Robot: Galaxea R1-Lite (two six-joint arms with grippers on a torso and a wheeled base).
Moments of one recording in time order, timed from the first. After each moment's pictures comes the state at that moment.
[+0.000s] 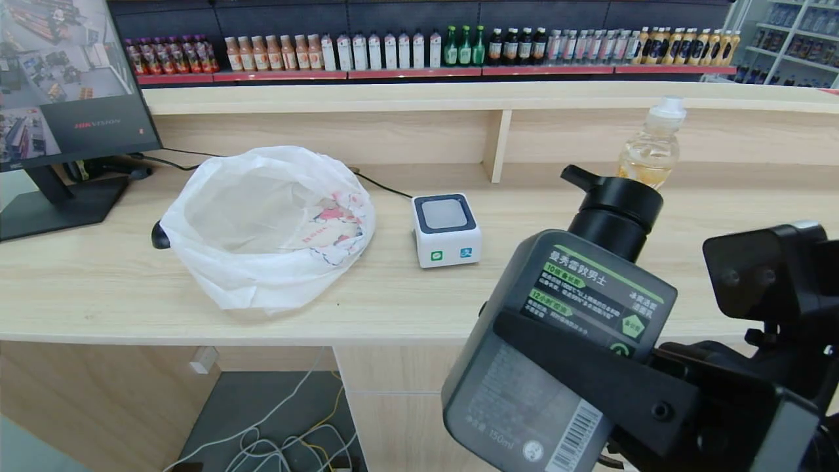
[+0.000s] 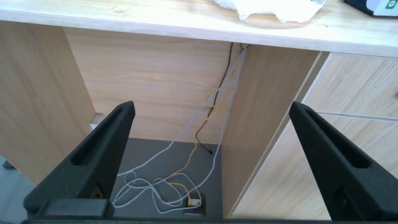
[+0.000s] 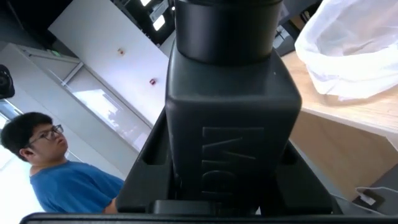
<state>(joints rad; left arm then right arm) 0.00 0.00 0.00 0.00 0.01 -0.01 1.03 1.54 -0.38 -1.57 0.15 0.75</state>
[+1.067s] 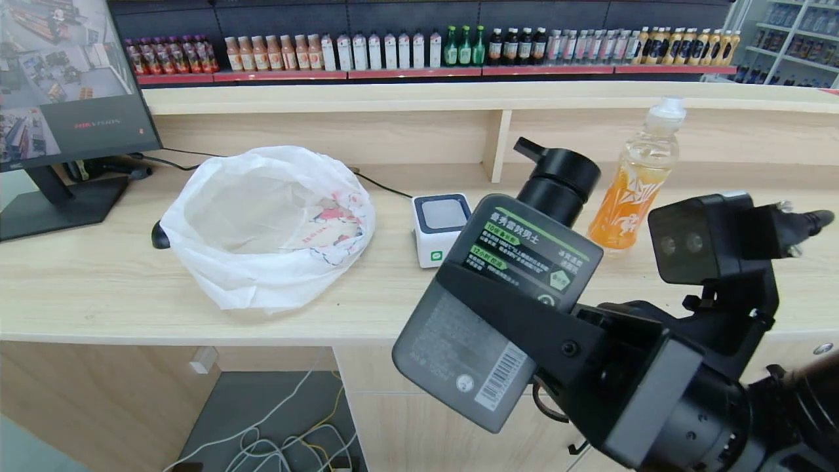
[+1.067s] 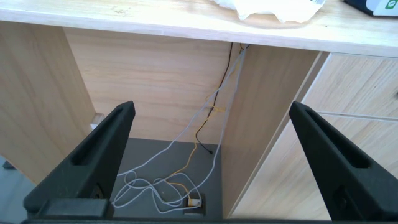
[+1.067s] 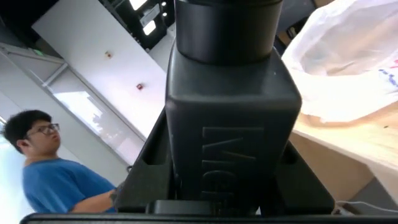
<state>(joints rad) 0.00 0.00 0.00 0.00 0.01 -0.01 1.00 1.64 -0.50 -1.57 0.14 0.71</state>
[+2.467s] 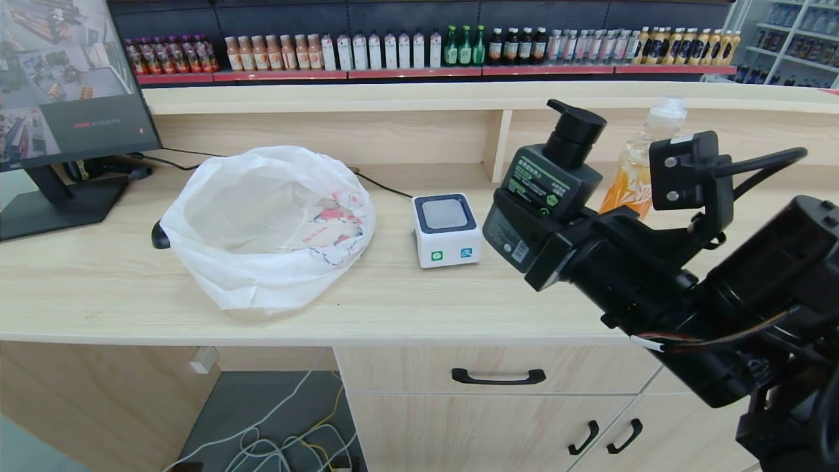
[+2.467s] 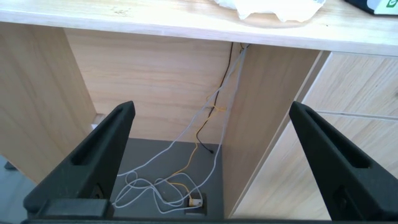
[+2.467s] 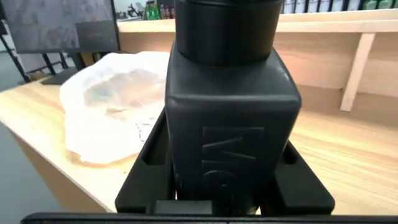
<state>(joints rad) 0.00 0.00 0.00 0.00 0.01 0.00 0.74 1.68 -0.65 -1.36 -0.13 -0.03</state>
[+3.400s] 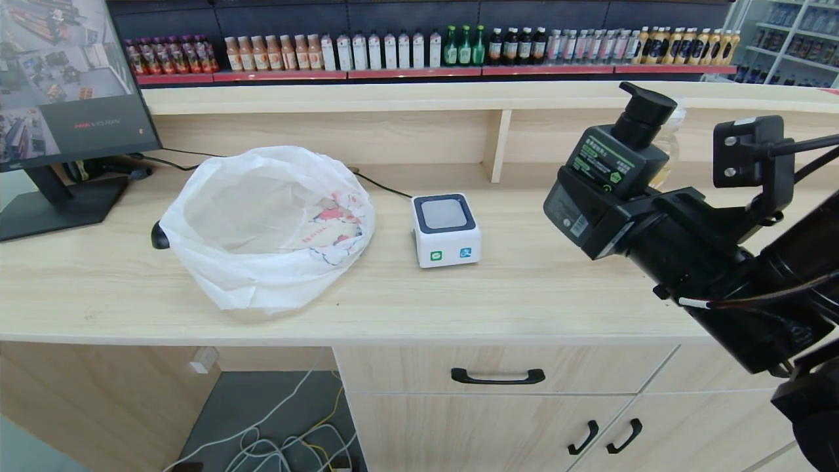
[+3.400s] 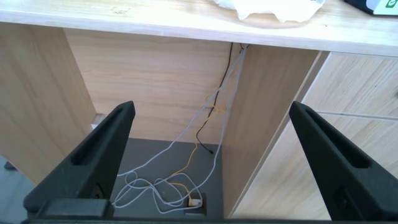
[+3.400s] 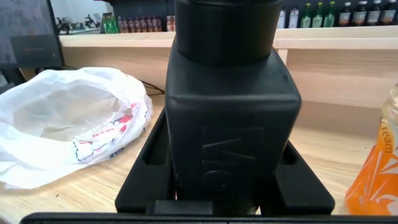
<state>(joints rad) 0.00 0.00 0.00 0.00 0.01 0.00 0.56 1.63 -0.62 -1.38 -0.11 -0.05</state>
